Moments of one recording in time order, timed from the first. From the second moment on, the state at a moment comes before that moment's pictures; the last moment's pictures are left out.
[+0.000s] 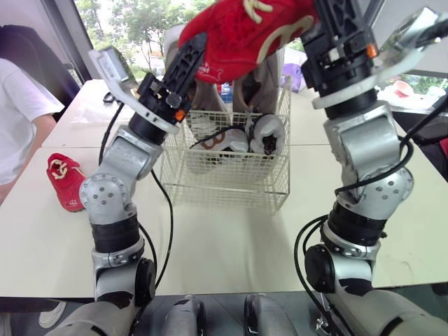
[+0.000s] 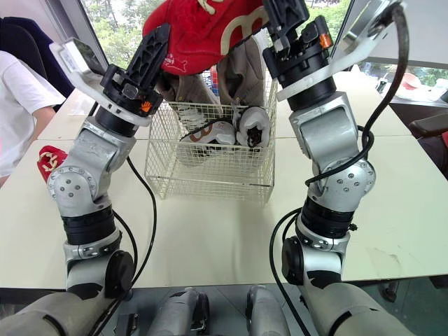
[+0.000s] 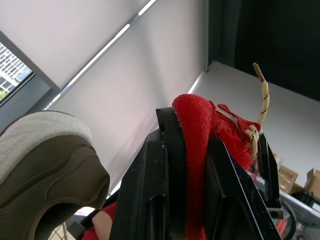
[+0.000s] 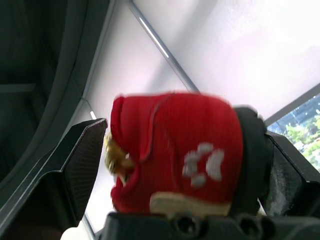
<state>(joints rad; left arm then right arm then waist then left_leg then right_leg) -0.76 0.18 0.28 -0.25 -1.46 0.64 -0.18 -0.89 -0.13 -0.31 -0.36 1.40 0.56 -0.03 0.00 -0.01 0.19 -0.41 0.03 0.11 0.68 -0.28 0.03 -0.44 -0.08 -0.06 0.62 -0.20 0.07</state>
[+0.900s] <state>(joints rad) -0.28 0.57 0.30 -0.66 -1.32 0.73 -0.01 -0.90 -0.79 -0.29 -0.19 1.37 0.82 0.49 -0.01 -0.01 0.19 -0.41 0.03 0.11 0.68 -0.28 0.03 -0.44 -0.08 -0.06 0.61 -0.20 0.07</state>
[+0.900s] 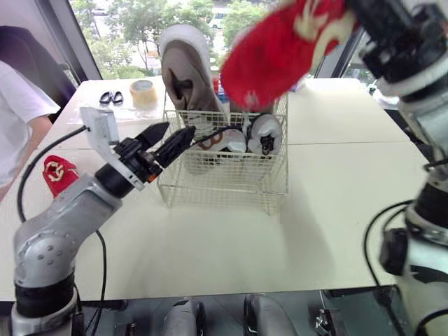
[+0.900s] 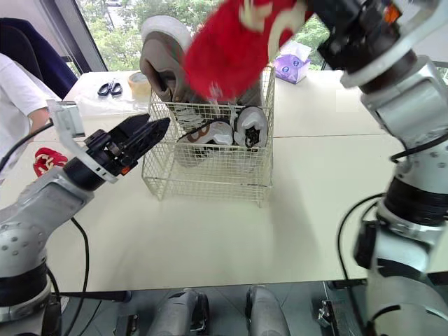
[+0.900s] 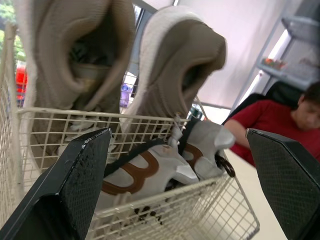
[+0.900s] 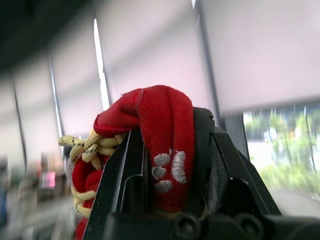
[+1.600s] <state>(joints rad) -0.07 0.61 0.25 -0.74 -1.36 0.71 -0.06 -0.69 -0.80 -0.04 -0.17 0.75 0.59 0.95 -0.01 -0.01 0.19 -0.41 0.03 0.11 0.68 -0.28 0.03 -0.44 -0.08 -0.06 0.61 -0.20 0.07</state>
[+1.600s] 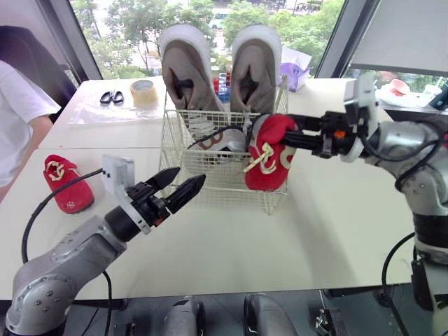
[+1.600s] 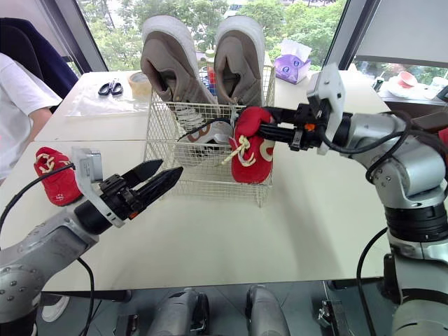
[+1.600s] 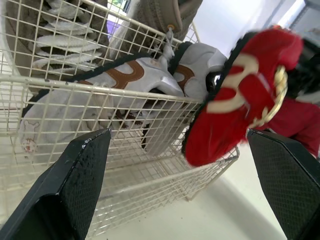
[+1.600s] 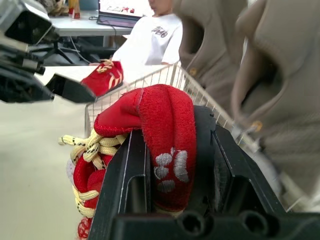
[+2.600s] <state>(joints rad) -0.19 0.92 0.55 -0.44 -1.55 0.72 0.05 -0.94 -0.92 -0.24 -0.19 1.02 0.92 1.00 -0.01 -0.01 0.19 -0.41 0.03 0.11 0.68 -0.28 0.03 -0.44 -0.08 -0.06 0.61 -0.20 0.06</state>
